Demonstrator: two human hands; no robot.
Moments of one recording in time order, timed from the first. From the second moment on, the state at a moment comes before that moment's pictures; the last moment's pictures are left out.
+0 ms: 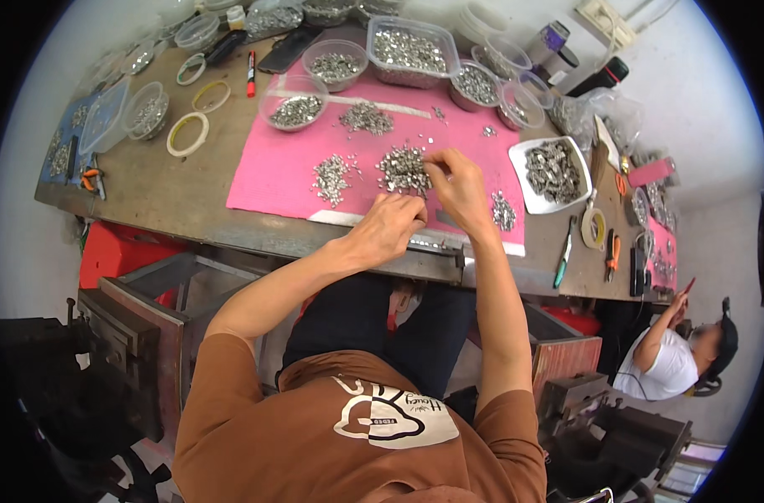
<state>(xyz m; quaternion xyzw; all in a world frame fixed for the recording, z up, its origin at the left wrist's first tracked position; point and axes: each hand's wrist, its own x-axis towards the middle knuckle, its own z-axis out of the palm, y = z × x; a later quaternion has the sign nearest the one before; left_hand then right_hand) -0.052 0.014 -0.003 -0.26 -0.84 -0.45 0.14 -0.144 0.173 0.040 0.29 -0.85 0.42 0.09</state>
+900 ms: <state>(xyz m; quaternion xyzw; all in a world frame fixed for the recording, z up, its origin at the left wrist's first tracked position) -0.015 0.037 -0.017 -0.27 -0.85 -0.32 0.30 -0.030 0.227 0.002 0.23 -0.84 0.45 0.19</state>
